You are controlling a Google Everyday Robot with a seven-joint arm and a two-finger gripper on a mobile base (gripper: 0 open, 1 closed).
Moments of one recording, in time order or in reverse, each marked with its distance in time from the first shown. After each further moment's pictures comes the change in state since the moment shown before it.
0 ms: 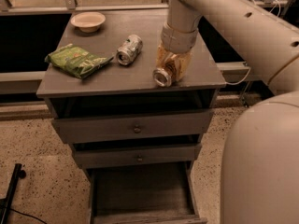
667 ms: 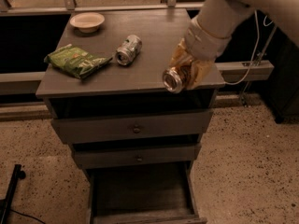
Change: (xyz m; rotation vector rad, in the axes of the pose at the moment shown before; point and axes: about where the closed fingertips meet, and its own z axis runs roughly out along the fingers) arm -0.054 0.055 -0.056 0.189 -0.040 0.216
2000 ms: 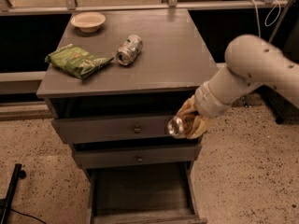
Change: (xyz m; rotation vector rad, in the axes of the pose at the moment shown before) arm 0.008 0.105 0.125 -0.027 -0.207 0.323
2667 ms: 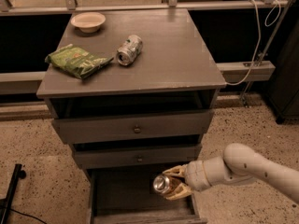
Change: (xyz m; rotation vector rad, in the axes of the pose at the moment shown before) arm 0.003 0.115 0.212 0.117 -0.506 0.264
